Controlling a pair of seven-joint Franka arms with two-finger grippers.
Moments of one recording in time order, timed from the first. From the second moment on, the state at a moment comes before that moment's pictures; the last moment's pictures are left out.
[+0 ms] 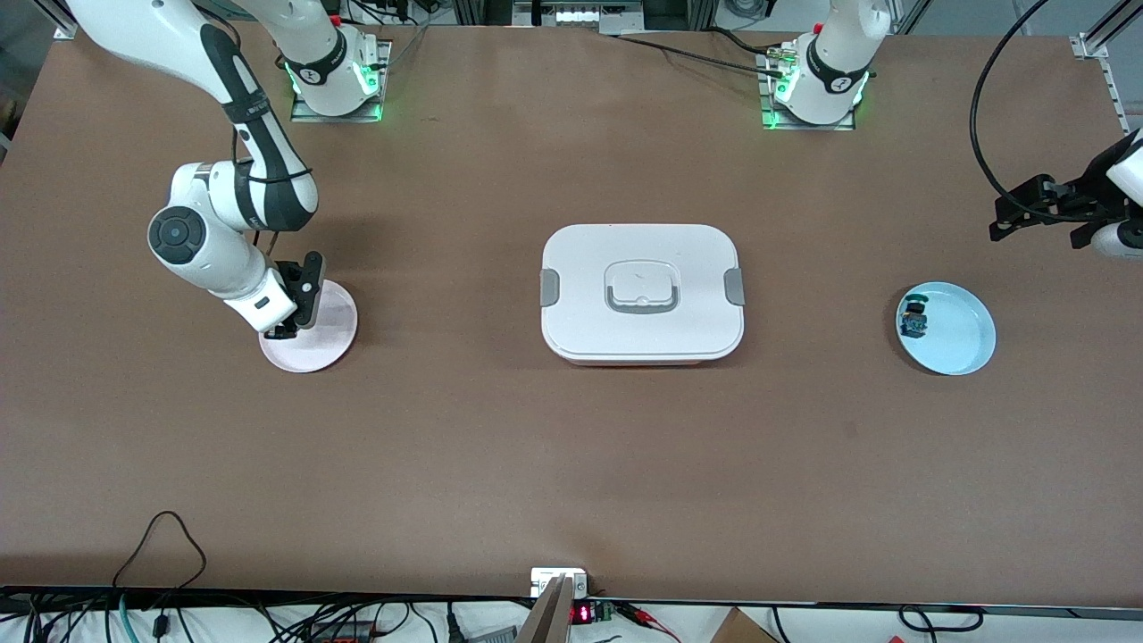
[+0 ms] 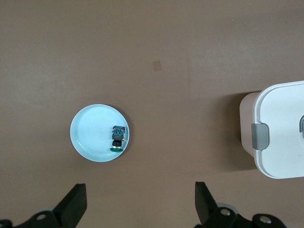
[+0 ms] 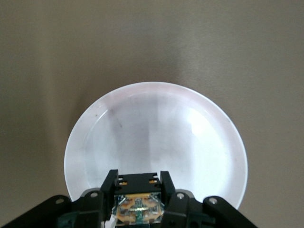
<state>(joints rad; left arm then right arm) 0.01 0.04 0.04 -1.57 -0.01 1.59 0.13 0.16 0.34 -0.08 -2.21 -0.02 2.50 -1.44</state>
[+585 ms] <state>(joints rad) 0.01 0.04 0.03 -1.56 -0.01 1.60 0.13 0.16 0.40 -0.08 -2.21 -0.02 2.58 -1.54</state>
